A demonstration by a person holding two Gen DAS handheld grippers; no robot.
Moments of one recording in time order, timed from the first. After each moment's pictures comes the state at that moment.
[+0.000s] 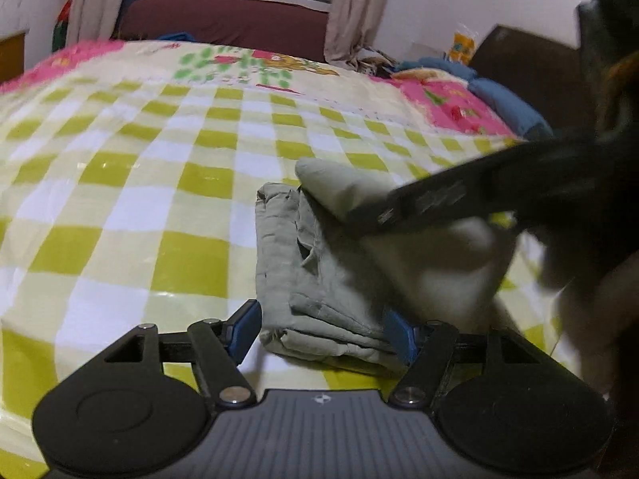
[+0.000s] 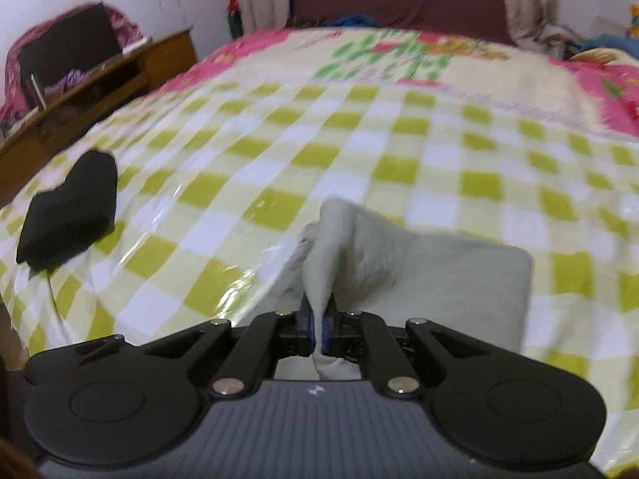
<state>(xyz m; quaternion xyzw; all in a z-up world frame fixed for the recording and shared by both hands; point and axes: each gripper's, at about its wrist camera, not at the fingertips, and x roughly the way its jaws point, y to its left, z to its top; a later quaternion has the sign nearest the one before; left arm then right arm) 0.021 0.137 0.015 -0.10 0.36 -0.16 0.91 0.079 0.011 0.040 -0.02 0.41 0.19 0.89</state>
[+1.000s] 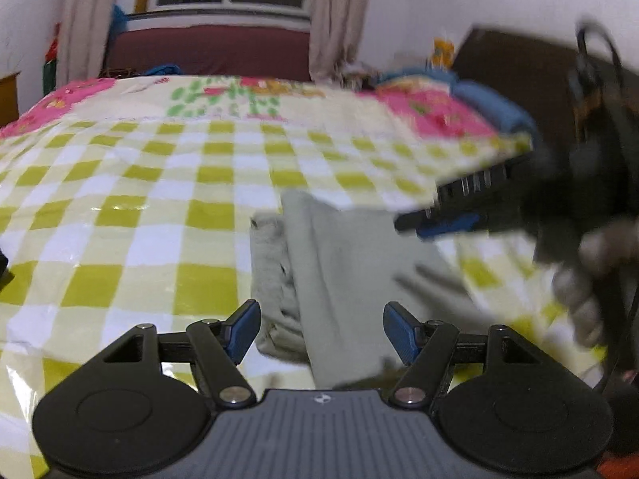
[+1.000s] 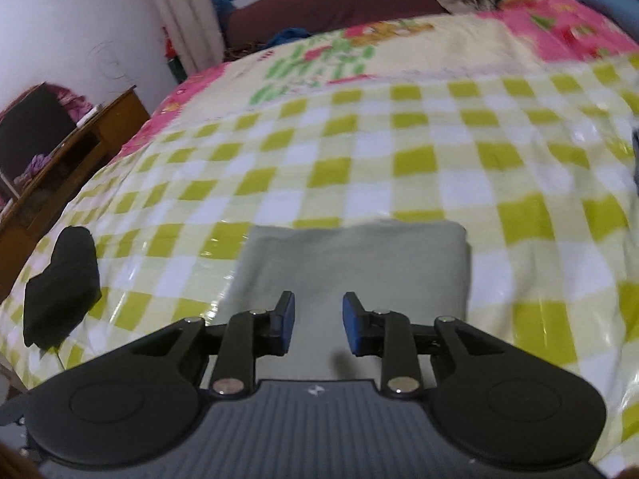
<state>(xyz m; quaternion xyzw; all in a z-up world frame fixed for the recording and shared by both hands) -0.003 0.130 0.038 -0.03 0.34 -0.17 0.92 0.075 -0.070 0.048 0.13 0.41 0.13 0.89</state>
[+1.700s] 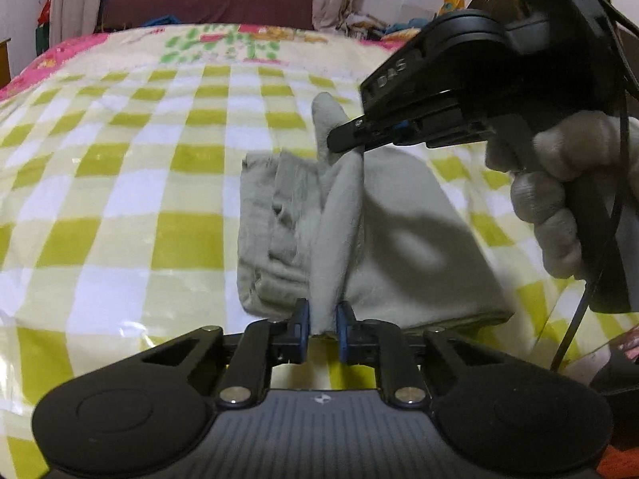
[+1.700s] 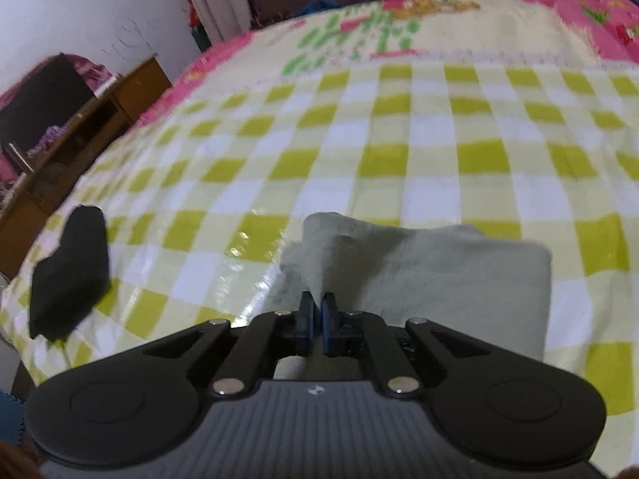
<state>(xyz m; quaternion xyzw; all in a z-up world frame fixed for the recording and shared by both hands) 0.009 0.125 0.026 -0.04 0.40 -0.17 0.90 0.115 -0.025 0.051 0.10 0.42 0.18 0.88</state>
